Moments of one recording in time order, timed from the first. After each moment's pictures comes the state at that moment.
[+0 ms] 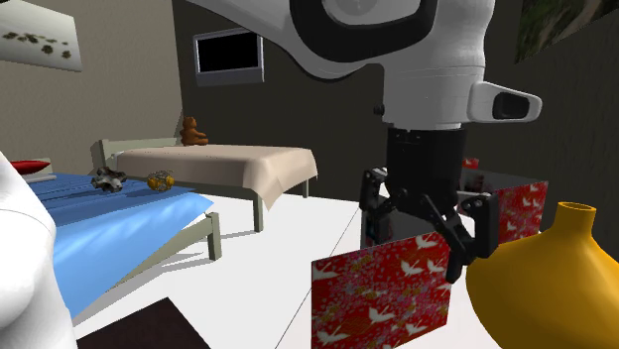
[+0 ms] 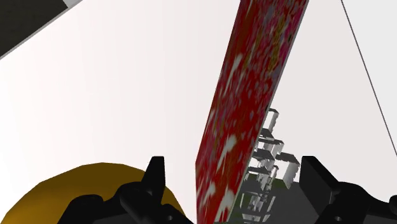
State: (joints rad) arm -0.11 -0.23 -0.72 -2.14 -0.07 2.01 -0.60
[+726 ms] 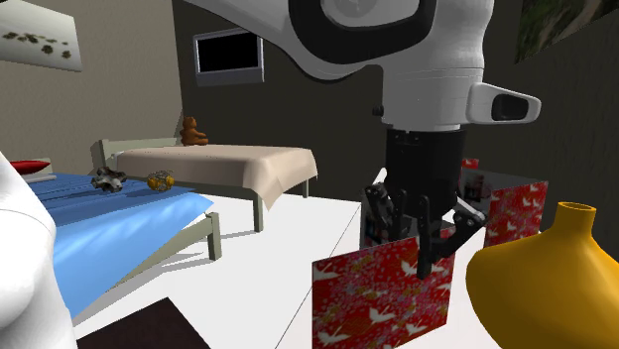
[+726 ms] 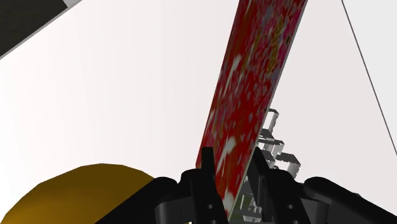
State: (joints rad) arm -0.11 -0.23 -0.72 -2.15 -0.07 2.02 -0.60
